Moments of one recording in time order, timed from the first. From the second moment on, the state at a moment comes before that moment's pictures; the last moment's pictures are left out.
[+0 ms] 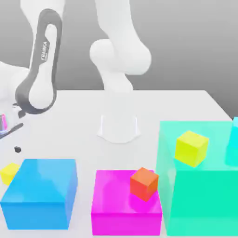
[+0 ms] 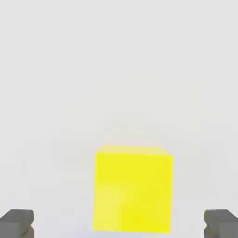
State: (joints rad) arm -0.74 0.29 -0.11 -2.56 0.11 2.85 1.87
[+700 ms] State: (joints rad) arm -0.58 0.03 -0.03 -2.55 0.08 2.62 2.04
